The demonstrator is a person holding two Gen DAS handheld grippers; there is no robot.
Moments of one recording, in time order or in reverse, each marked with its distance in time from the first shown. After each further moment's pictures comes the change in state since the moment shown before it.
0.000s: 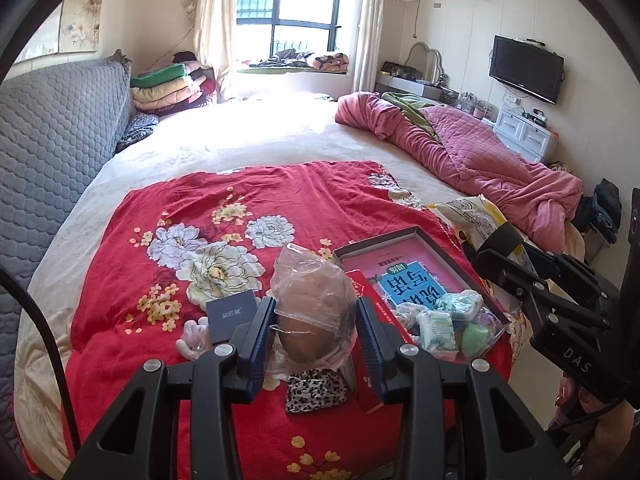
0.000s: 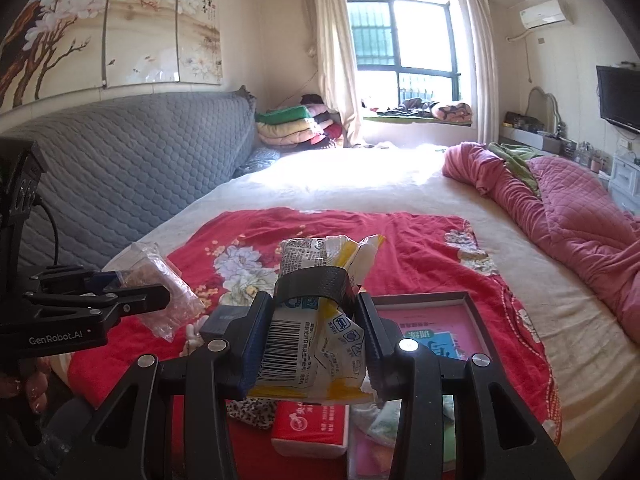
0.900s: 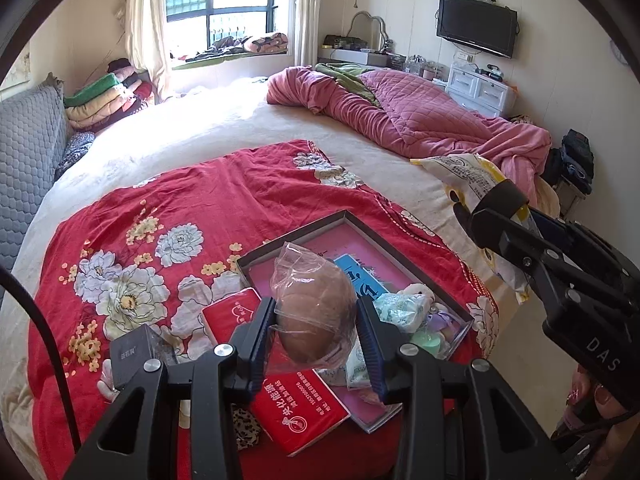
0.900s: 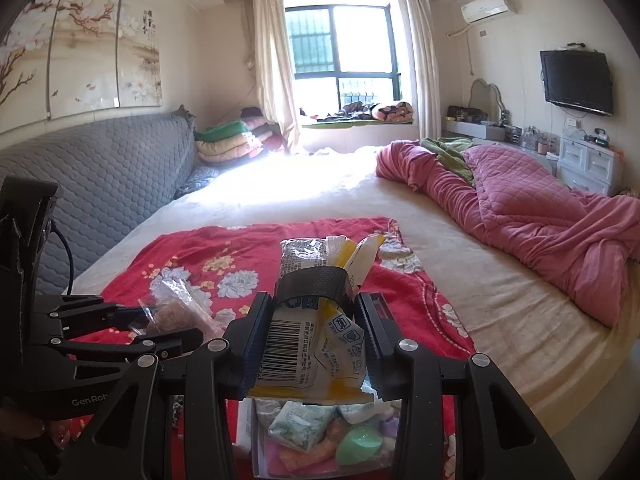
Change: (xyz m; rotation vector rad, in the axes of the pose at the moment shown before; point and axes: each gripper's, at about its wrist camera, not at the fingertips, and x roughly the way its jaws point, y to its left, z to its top) left arm 0.082 -0.111 0.022 0.149 0.087 -0.111; right arm -0.022 -0.091 -0.002 0.094 -0.011 -0.168
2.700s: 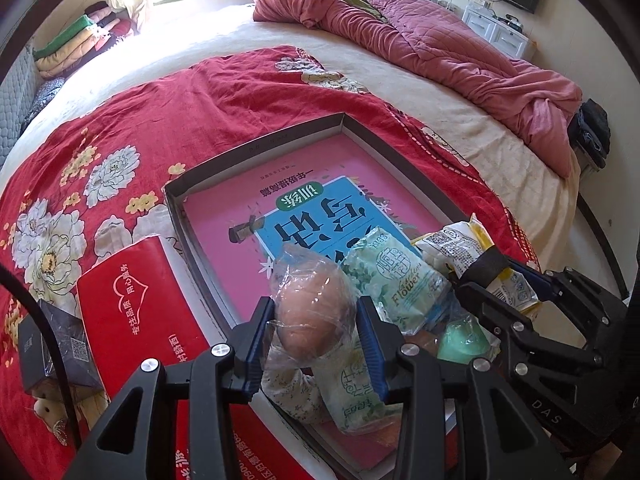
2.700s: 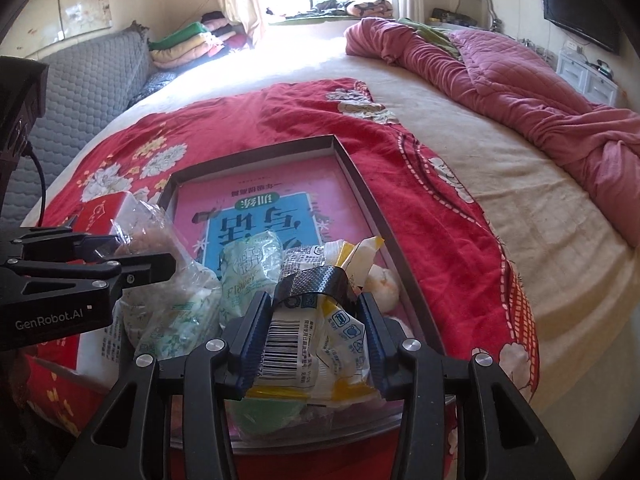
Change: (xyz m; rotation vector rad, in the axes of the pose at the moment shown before) left arm 0.148 -0.014 -0.025 -0.035 0.251 -0.041; right arm 0.127 -0.069 -0.111 0.056 0.365 -0.059
